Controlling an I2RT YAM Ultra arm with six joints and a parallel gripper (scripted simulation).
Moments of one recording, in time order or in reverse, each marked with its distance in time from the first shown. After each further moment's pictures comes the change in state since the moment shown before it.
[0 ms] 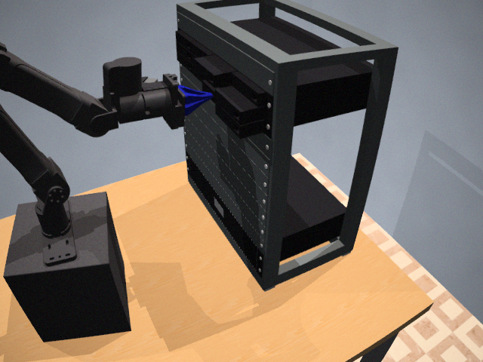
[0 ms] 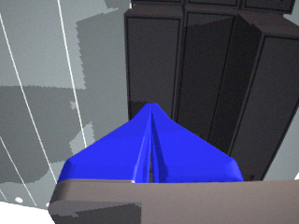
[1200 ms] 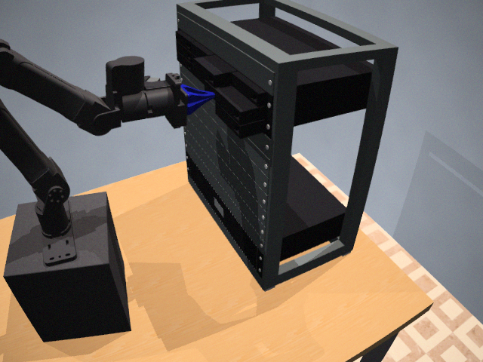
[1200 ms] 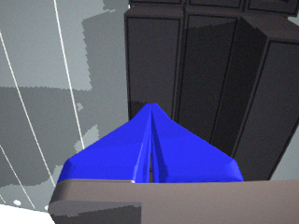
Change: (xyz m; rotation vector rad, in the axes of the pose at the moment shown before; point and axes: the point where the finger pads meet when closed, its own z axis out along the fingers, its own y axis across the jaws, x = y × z) arm 0.000 -0.001 0.005 -0.005 0.003 -0.001
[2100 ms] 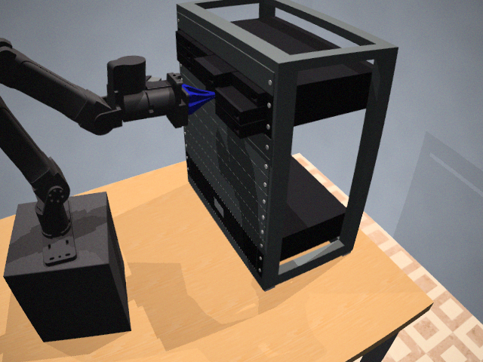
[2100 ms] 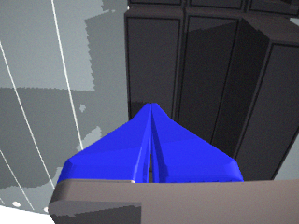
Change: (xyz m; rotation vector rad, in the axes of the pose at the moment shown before) arm 0.000 0.000 0.003 0.000 0.002 0.000
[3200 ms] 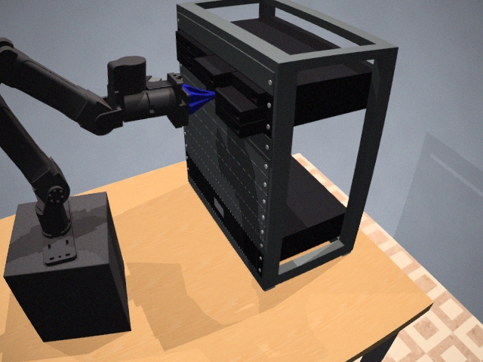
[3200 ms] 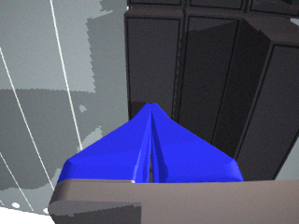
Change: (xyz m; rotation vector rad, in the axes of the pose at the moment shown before) arm 0.000 0.000 0.001 0.004 0.001 0.001
